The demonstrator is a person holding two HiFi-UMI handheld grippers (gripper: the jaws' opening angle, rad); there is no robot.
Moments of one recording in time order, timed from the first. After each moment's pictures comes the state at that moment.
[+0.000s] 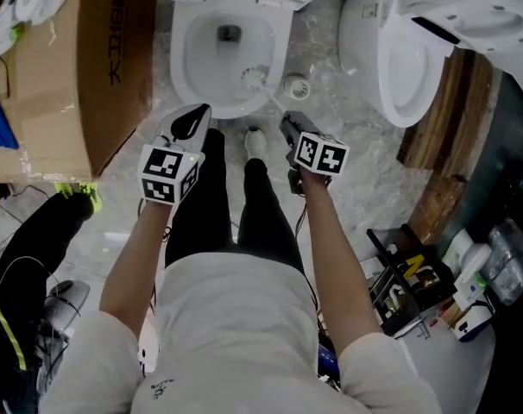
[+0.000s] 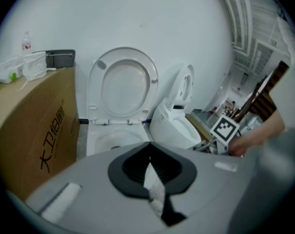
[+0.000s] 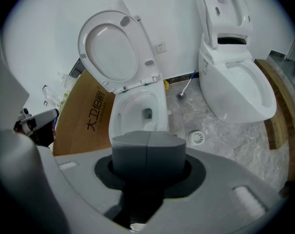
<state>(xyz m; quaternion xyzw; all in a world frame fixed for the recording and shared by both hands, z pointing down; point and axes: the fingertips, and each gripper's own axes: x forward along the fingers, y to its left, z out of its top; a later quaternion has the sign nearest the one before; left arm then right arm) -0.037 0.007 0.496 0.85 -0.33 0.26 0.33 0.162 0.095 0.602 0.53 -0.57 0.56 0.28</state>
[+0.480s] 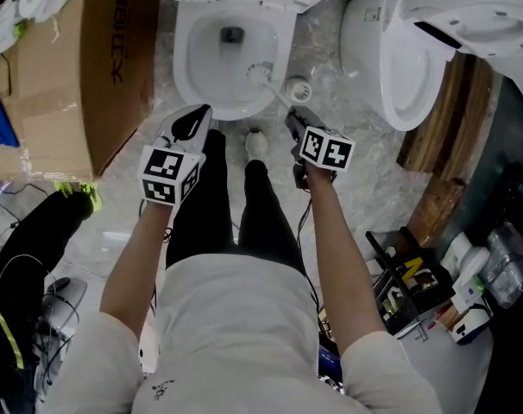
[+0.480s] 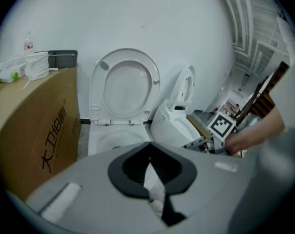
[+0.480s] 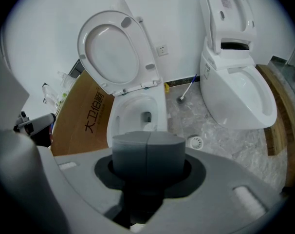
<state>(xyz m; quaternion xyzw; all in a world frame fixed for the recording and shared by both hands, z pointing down) -0.042 0.005 0.495 0.85 -0.33 0.26 0.33 0.172 0.075 0.601 0.53 -0.58 0.55 0.29</state>
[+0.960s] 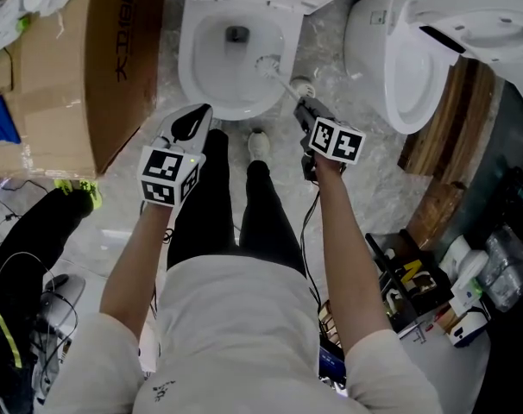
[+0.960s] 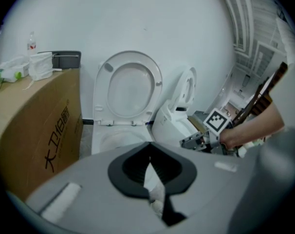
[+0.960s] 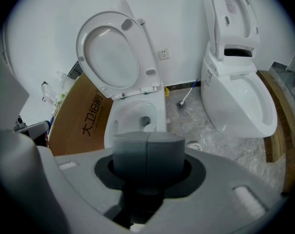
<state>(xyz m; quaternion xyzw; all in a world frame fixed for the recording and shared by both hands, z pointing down) -0.057 0.003 0.493 0.84 -0.34 0.25 0.33 0.180 0.046 0.599 0.54 -0.58 0.53 0.29</state>
